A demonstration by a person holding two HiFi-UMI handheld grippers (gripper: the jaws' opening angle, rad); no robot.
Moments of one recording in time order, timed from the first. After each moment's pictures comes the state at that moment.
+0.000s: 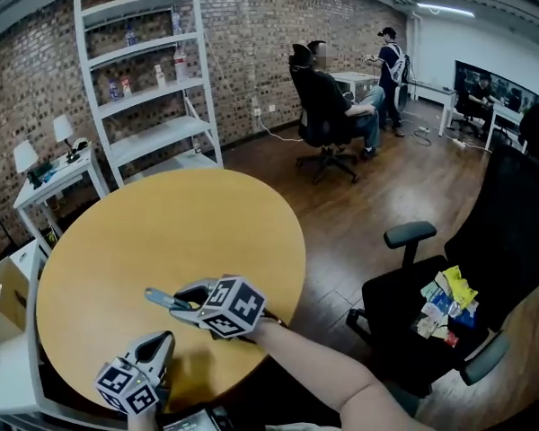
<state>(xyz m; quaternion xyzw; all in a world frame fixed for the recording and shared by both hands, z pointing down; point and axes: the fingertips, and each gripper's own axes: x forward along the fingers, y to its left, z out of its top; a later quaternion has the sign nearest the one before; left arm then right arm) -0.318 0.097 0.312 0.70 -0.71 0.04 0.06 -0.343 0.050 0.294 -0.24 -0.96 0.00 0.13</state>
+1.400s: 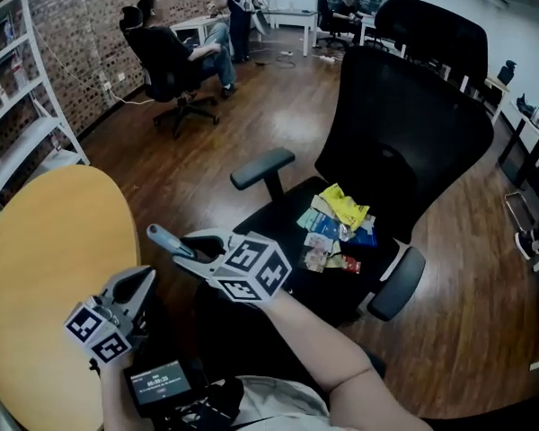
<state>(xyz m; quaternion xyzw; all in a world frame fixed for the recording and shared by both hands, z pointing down) -0.062 -0.154 0.294 0.90 -0.42 0.02 0.03 -0.033 -0.200 0.323 0.11 -0.99 0.07 0.04</state>
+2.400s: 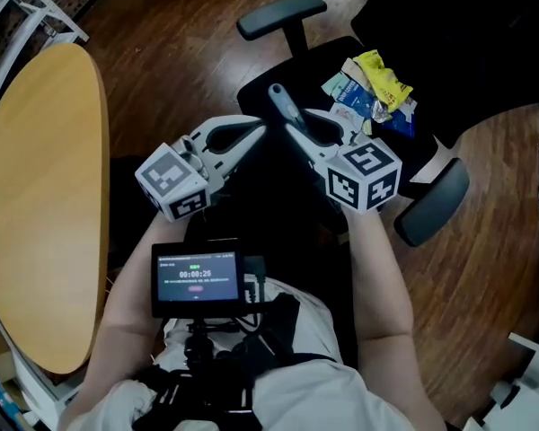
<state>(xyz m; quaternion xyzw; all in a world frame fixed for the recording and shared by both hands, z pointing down) 0.121 -0.245 0.431 0.96 -0.26 0.03 0.05 0.163 -0.276 0.475 0.32 -0.93 0.15 0.07</state>
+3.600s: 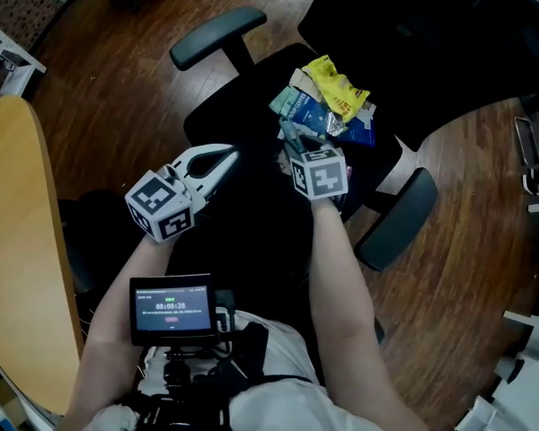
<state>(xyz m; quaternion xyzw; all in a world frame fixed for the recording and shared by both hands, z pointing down) 0.175 -0.284 0.497 0.96 -0.26 0.06 0.13 0.291 -0.338 0.635 0.49 -0.80 0.25 0.25</state>
